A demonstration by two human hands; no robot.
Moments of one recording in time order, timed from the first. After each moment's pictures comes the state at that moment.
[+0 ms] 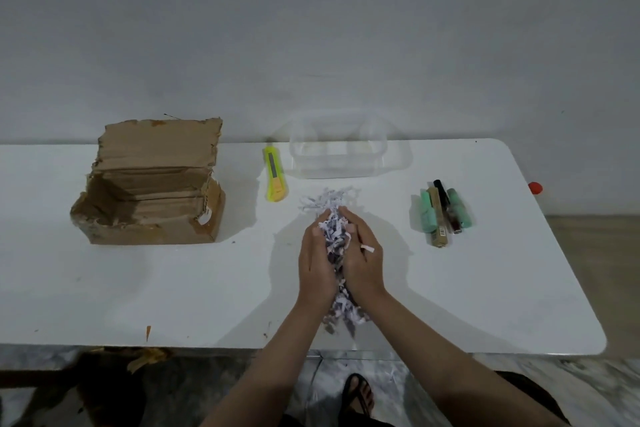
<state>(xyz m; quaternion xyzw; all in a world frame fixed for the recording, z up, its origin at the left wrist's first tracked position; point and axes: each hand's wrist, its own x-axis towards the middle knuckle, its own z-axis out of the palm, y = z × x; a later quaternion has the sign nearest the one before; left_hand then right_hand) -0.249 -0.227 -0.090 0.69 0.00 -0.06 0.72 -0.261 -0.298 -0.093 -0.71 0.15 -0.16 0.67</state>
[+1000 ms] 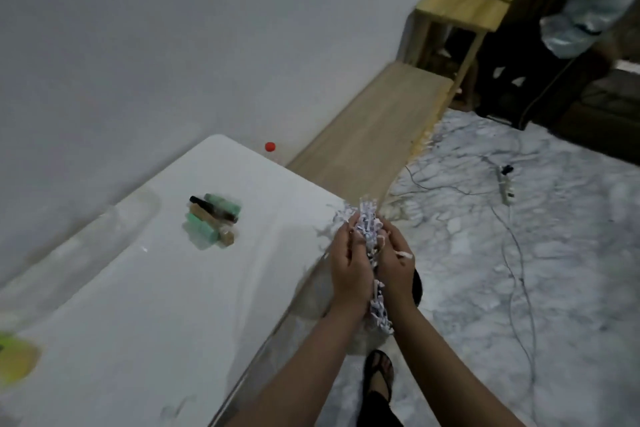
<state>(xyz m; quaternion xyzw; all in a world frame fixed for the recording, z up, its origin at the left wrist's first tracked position) -0.436 -0.384 -0.055 0.58 -0.31 -0.38 0.65 -0.488 -0.404 -0.058 -0.46 0.51 -0.53 0.49</state>
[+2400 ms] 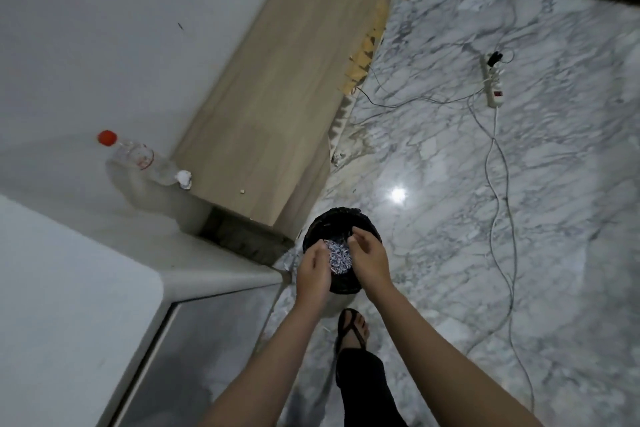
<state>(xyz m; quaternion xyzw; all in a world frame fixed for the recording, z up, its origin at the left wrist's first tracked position) -0.561 -0.564 -0.256 0.74 -0.21 -0.54 0.34 -0.657 -0.597 -0.265 -0.33 0.69 -0.26 0.59</state>
